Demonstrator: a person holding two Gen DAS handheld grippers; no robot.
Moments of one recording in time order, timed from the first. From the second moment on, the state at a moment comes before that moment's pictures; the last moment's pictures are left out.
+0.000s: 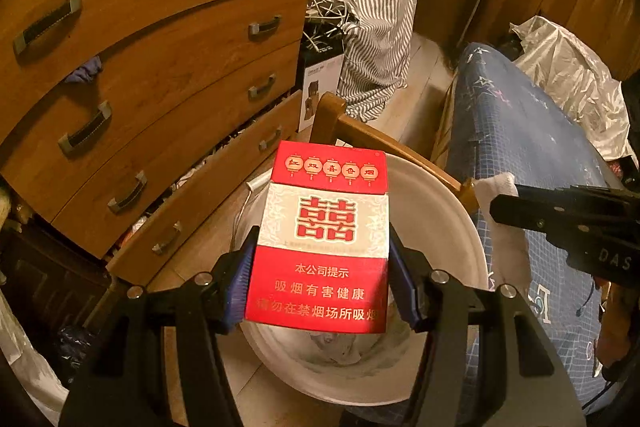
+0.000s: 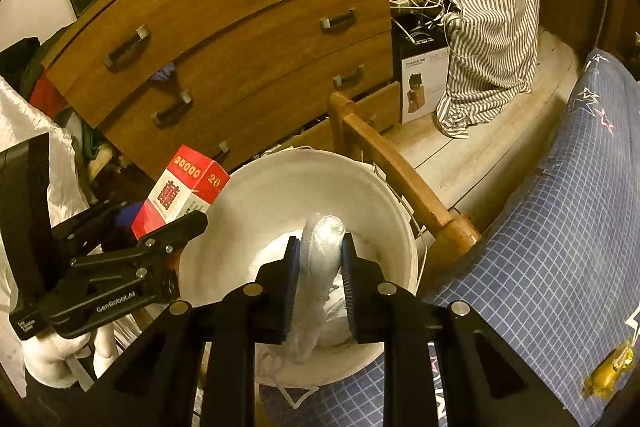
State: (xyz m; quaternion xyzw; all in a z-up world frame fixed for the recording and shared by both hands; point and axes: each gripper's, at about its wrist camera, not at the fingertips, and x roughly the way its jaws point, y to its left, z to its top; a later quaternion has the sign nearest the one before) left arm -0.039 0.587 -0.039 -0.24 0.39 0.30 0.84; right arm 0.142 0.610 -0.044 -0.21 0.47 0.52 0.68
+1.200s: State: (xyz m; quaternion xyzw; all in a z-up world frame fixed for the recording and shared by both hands) left arm 0.009 0.453 -0.058 -0.20 0.40 0.20 0.87; right arm 0.153 0.331 -0.039 -0.10 0.41 0.49 0.76
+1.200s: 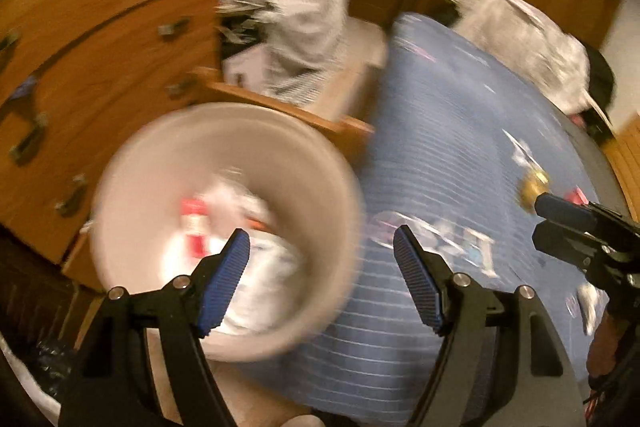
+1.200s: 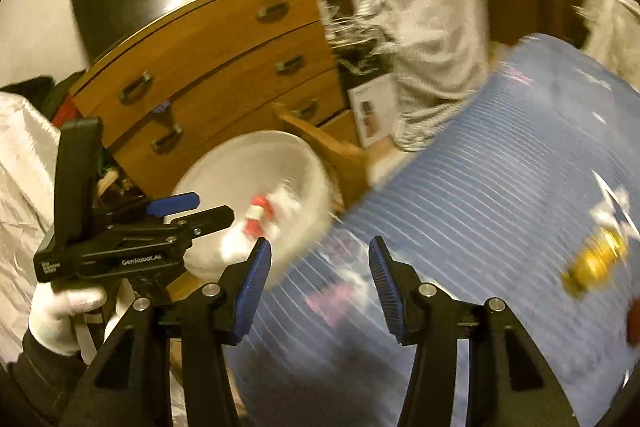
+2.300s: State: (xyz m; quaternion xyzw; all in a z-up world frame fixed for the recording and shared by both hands) left arm 0.188 0.022 -0.144 -0.03 0.49 -0.04 0.87; right arm 0.222 -0.166 -0.139 0.01 0.41 0.24 0.88
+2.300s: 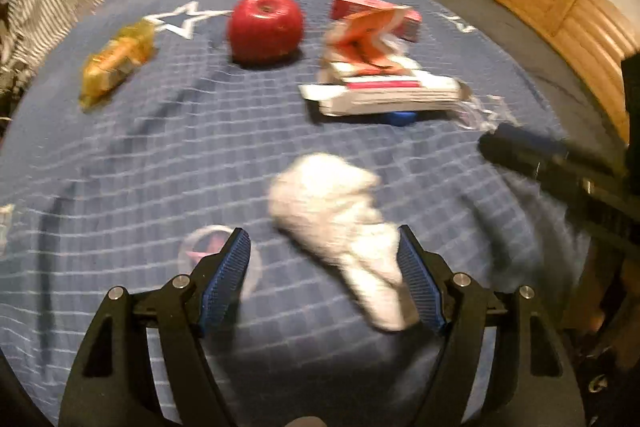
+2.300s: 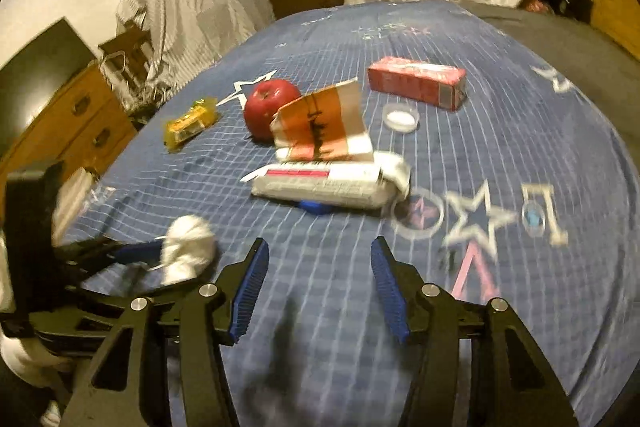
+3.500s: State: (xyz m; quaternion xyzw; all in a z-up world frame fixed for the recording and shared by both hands) left arm 0.199 0.112 -0.145 -0.05 0.51 0.00 0.86; right arm 0.341 -0.050 -0.165 -0.24 0.47 0.36 0.77
